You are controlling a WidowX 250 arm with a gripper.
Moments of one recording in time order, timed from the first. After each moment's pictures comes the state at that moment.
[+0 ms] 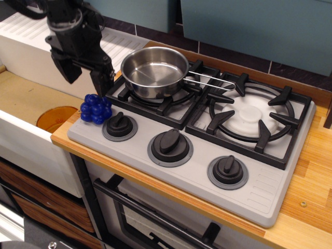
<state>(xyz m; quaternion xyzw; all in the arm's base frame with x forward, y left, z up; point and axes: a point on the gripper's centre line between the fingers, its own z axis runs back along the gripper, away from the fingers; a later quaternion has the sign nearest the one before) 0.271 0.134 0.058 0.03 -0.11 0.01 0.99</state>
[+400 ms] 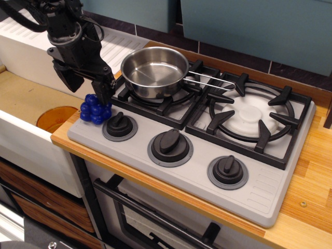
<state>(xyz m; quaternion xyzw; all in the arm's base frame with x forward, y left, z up) 0.274 0.135 0.044 0.02 -0.13 0.01 0.99</state>
